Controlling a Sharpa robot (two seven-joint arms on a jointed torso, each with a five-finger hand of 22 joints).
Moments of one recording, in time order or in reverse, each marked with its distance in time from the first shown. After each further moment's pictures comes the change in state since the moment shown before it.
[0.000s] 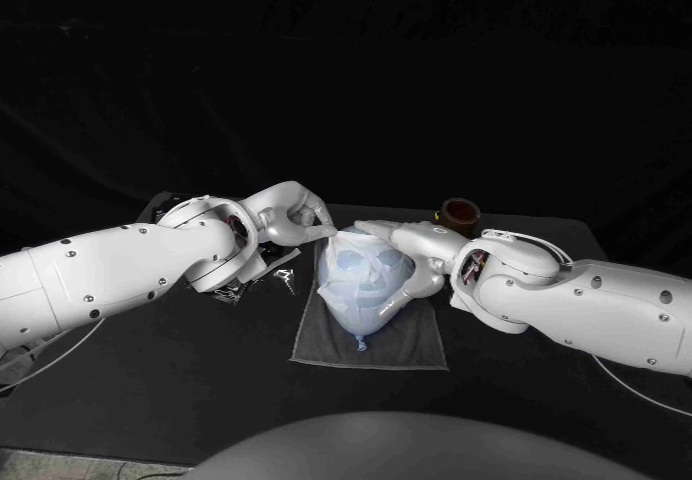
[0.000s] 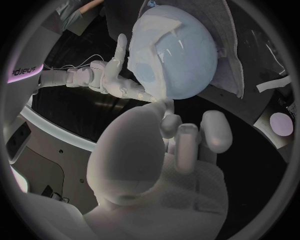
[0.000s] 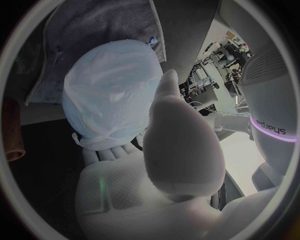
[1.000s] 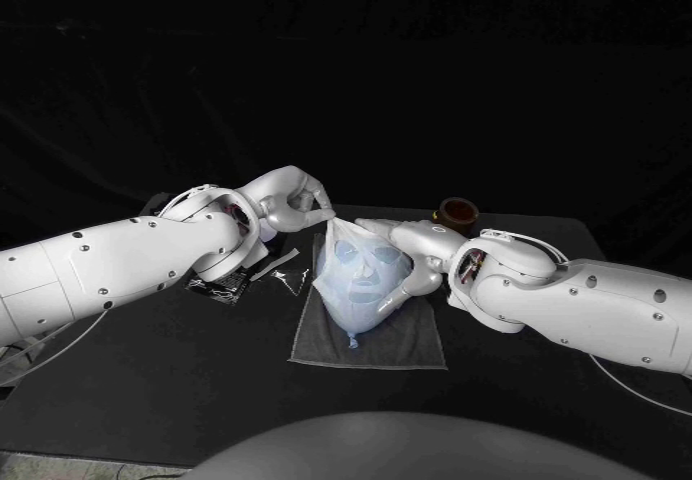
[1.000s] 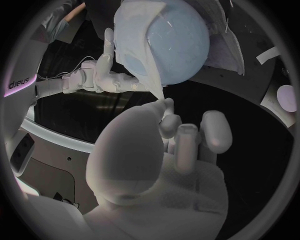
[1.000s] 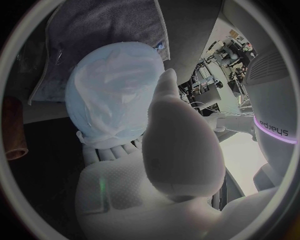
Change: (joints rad) left arm 0.010 0.047 0.011 -0.076 -0.082 -0.071 0.036; left_hand -0.023 -0.022 0.035 -0.019 -0.003 -0.017 0.002 0.025 0.000 0.000 -0.011 -0.019 -0.036 0.001 0.002 0.005 0.000 0.000 0.000 0.000 0.004 0.004; right arm -0.003 0.005 -0.001 -0.005 -0.004 -0.021 -0.030; right_hand 0.017 0.002 0.006 0.000 0.000 0.004 0.004 0.004 0.005 0.021 -0.008 -0.001 0.002 0.014 0.000 0.004 0.005 0.000 0.014 0.000 0.004 0.006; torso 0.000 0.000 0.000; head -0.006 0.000
